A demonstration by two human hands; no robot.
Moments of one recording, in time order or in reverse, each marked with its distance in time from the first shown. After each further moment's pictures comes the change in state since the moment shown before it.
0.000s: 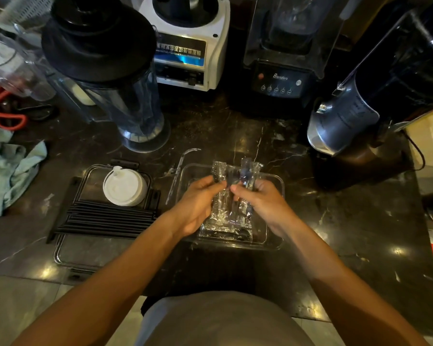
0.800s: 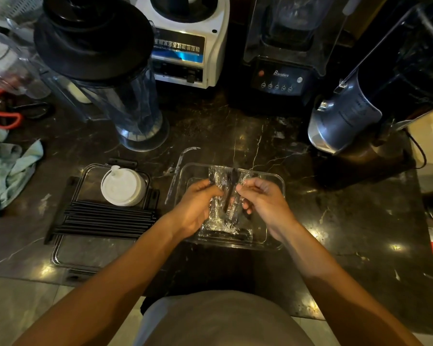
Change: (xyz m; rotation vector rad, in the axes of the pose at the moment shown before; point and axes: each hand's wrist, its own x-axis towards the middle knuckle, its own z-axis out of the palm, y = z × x) left_hand 0.011 -0.012 -0.009 -0.034 0.072 -0.012; right_hand 0.006 0.018 -0.003 0.124 0.059 -0.013
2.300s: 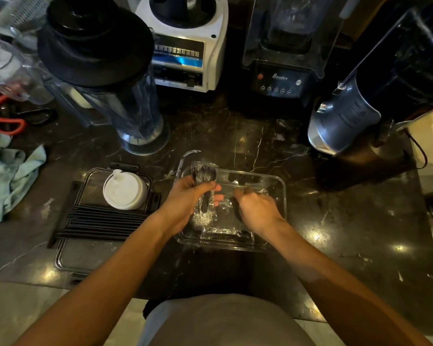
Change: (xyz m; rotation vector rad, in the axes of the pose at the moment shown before) left_hand -0.009 0.021 -0.015 0.064 0.098 0.075; right_hand 0.020 0.013 0.008 -1.458 -0.123 -0.371
